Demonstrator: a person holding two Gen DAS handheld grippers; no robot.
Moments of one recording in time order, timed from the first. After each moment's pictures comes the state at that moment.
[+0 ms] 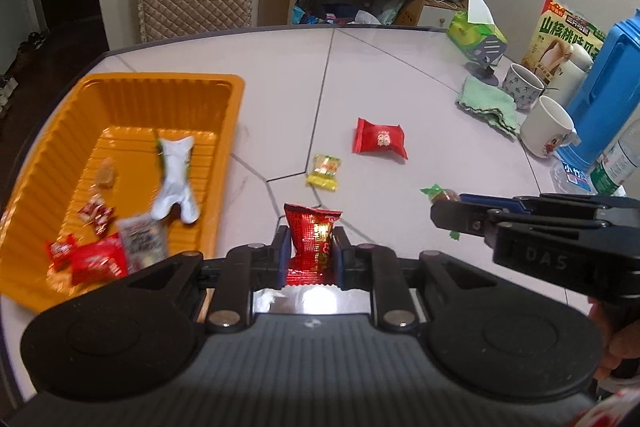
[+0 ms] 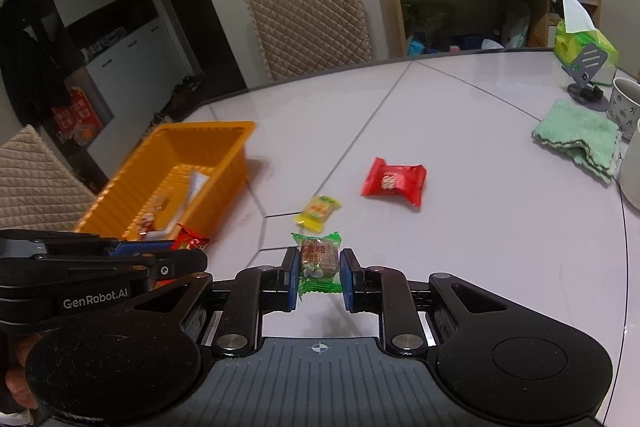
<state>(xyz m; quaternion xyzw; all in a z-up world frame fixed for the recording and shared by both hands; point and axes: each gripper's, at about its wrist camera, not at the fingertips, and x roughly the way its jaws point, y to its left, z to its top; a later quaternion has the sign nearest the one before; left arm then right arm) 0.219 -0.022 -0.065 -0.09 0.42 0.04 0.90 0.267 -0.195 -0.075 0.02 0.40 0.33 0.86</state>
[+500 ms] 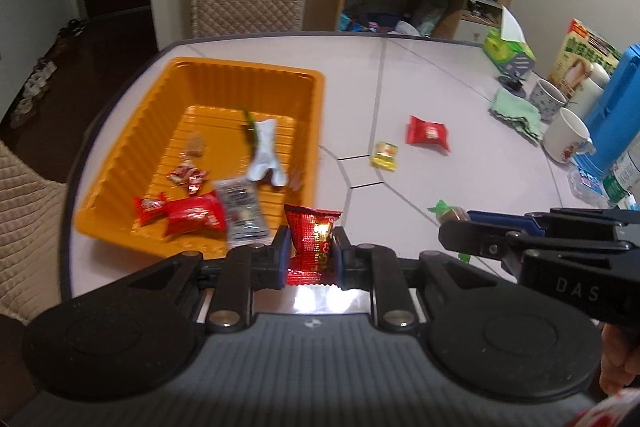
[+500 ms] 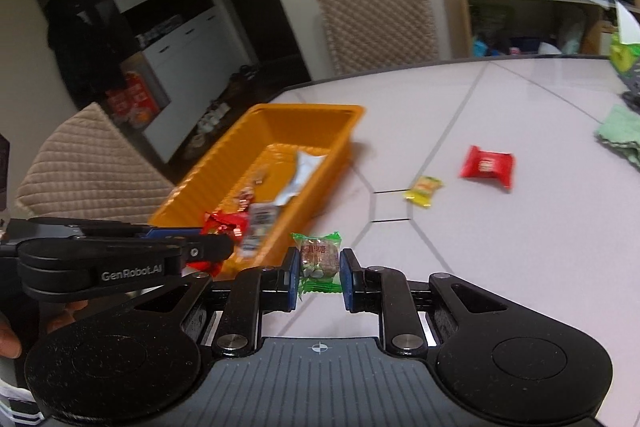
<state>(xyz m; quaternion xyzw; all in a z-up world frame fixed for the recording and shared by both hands) 0.145 0.022 -0.039 -0.10 0.41 0.10 0.90 0.201 -0.151 -0.049 0.02 0.40 0.41 0.82</state>
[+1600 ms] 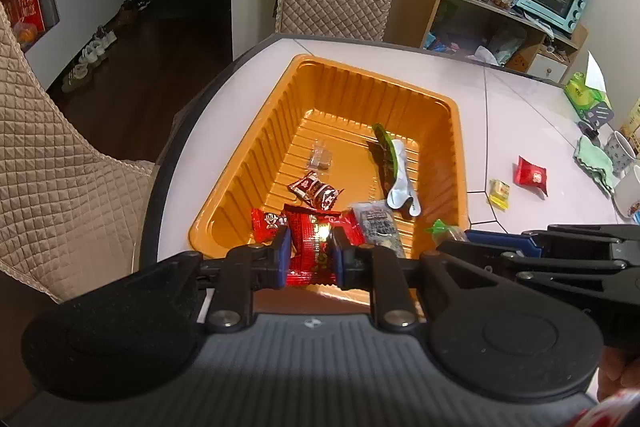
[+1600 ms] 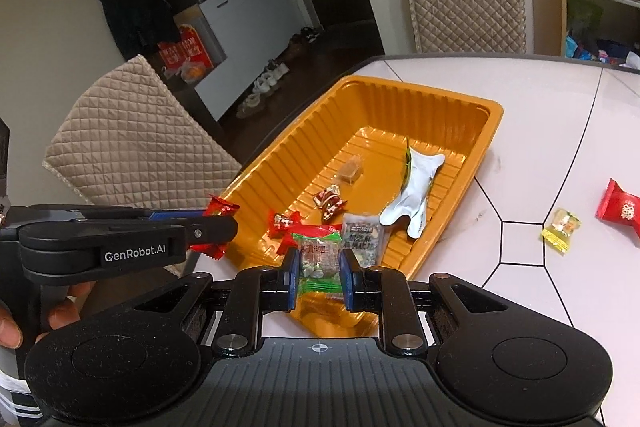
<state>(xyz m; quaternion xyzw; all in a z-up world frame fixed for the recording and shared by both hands) 0.143 0.128 -0.055 -0.15 0.41 0.18 0.88 0.230 -0.025 -0.082 -0.02 0.42 0.47 0.77</state>
